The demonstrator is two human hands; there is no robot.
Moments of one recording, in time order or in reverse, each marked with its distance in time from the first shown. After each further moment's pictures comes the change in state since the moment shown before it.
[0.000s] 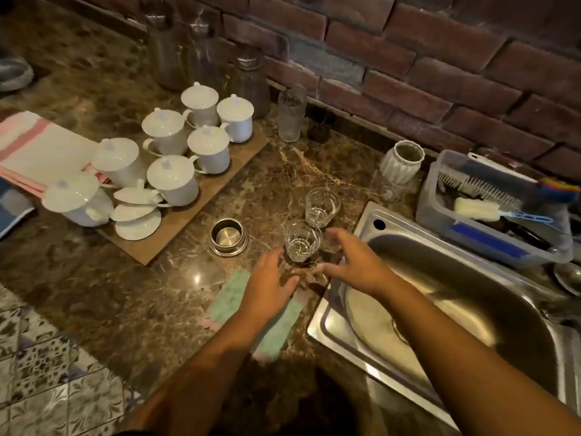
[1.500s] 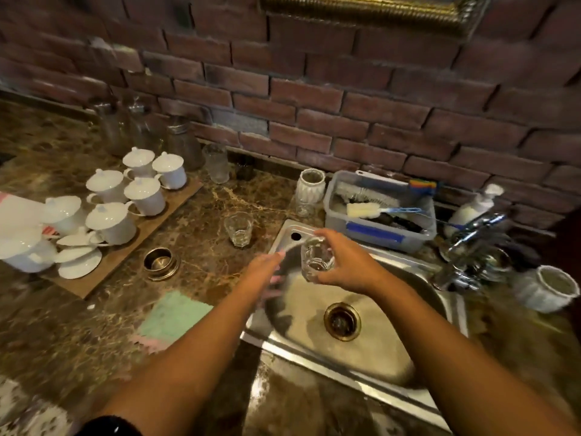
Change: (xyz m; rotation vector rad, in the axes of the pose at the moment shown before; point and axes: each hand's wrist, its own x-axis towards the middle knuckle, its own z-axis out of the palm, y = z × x) left_hand -0.019 0.161 0.083 -0.715 -0.229 -0.410; right_hand -0.160 0.073 -0.125 0.023 0.213 -0.142
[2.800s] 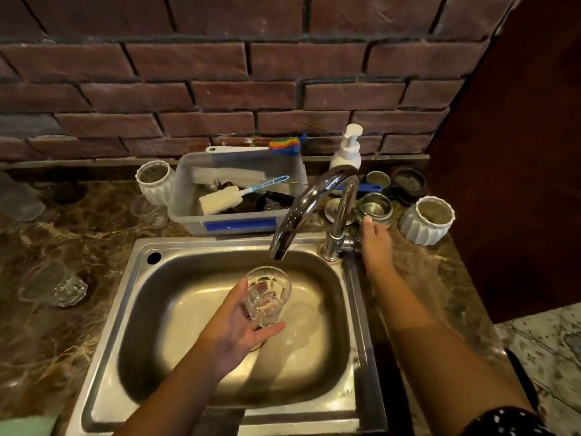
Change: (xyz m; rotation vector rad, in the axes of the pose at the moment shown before) left_hand 0.010 -0.044 0.214 -0.347 -0.384 -0.341; right_hand -0.059 0.329 -0.092 0.774 0.957 0.763
